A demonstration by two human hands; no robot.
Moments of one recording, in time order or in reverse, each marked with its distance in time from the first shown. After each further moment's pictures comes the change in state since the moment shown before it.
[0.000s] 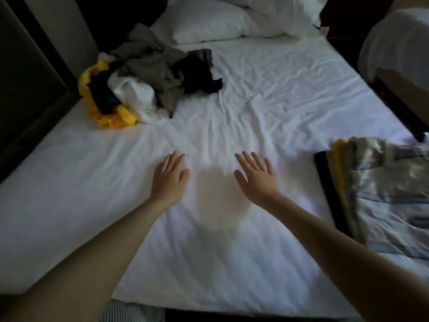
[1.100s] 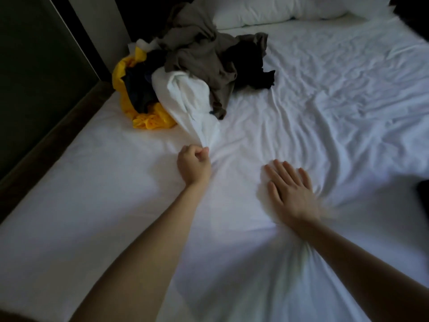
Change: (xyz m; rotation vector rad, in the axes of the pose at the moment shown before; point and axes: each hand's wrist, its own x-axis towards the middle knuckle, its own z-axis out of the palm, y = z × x) left_hand 0.088 -0.042 -0.001 -0.550 0.606 -0.334; right_hand 0.066 -0.022 0.068 -0.062 0.150 -0.065
